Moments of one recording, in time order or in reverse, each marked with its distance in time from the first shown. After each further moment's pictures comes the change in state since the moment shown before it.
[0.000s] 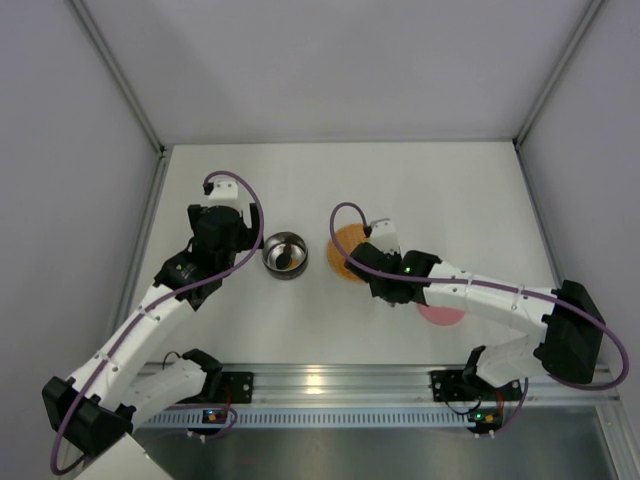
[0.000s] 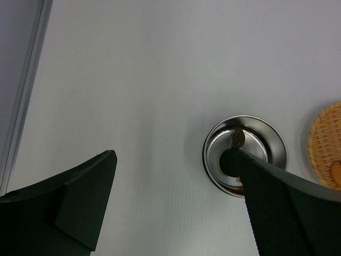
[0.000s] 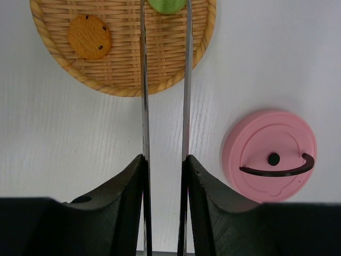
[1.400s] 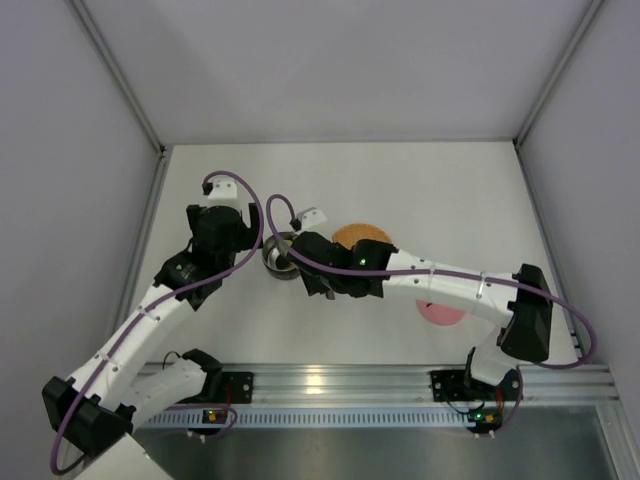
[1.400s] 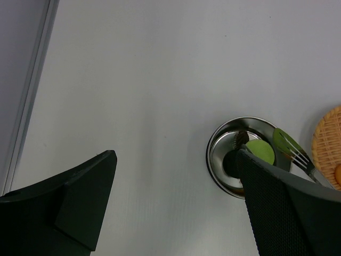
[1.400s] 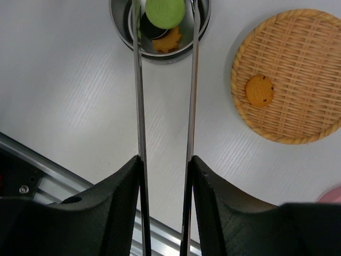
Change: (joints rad) left arm 0.000 0.000 0.000 -0.002 -0.019 0.001; right arm 0.188 0.253 0.462 0.024 -0.169 -0.101
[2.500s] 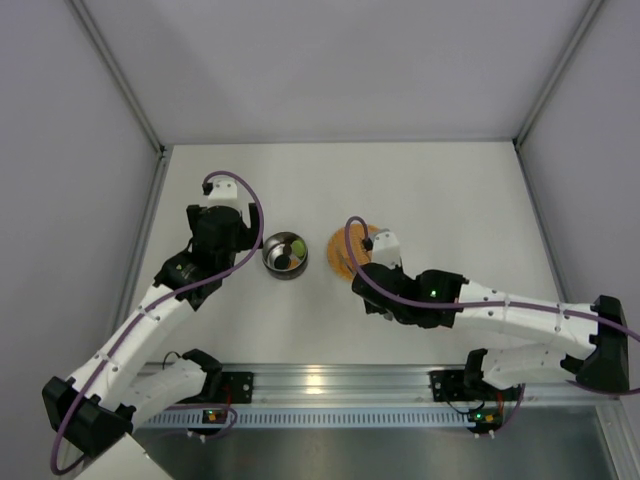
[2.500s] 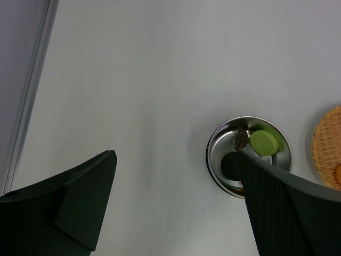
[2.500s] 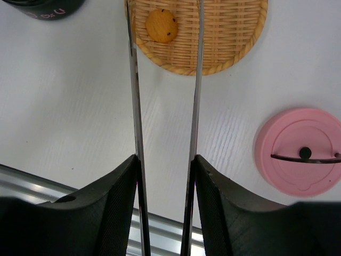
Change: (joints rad) left arm 0.000 0.000 0.000 -0.002 0.000 0.000; right arm 0.000 -0.432 -0.458 -0.052 0.162 0.155
